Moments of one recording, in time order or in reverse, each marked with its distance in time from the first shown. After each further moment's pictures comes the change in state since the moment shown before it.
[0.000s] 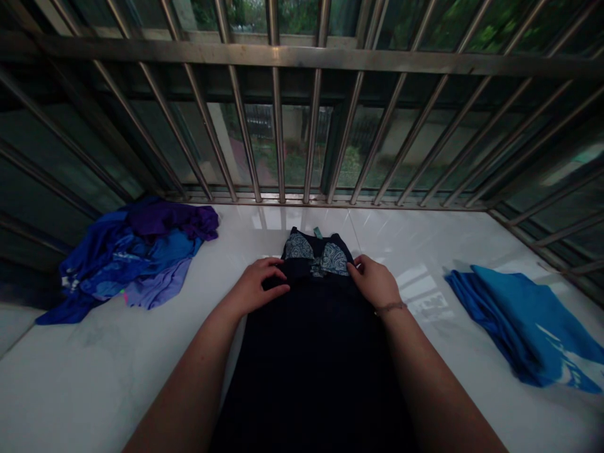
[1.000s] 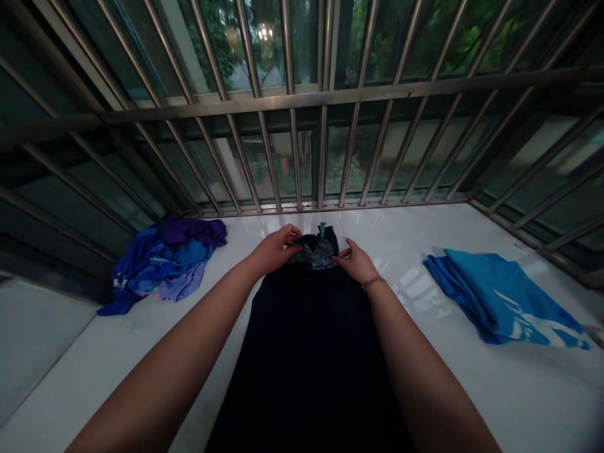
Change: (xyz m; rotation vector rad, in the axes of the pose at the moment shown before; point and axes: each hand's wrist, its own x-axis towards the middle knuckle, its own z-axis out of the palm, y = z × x) left_hand 0.080 0.112 -0.024 -0.213 -0.082 -0.011; right_hand 0.018 0.013 0.002 0.419 0.025 -0.130
